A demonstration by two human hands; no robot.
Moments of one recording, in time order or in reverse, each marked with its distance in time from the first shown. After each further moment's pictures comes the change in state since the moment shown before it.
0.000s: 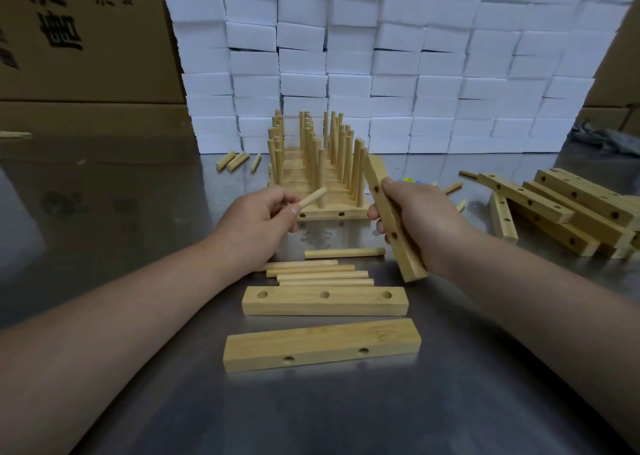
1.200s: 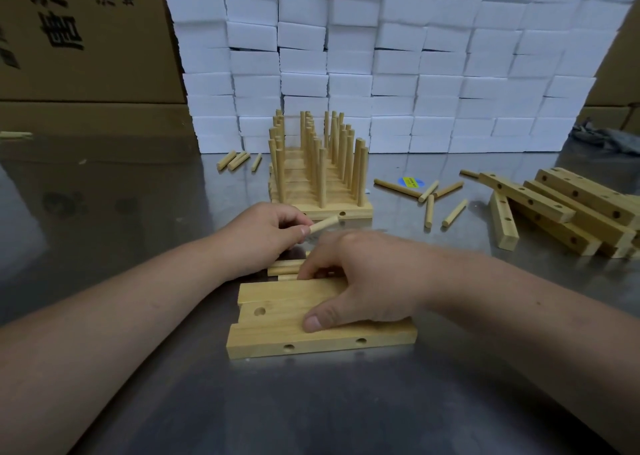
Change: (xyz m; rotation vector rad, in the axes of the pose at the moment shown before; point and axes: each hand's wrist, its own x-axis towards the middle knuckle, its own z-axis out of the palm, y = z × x) left_hand 0.006 -0.006 0.000 0.004 -0.247 -0.068; right_hand -0.047 -0.020 0.031 -1.090 -0.687 -0.539
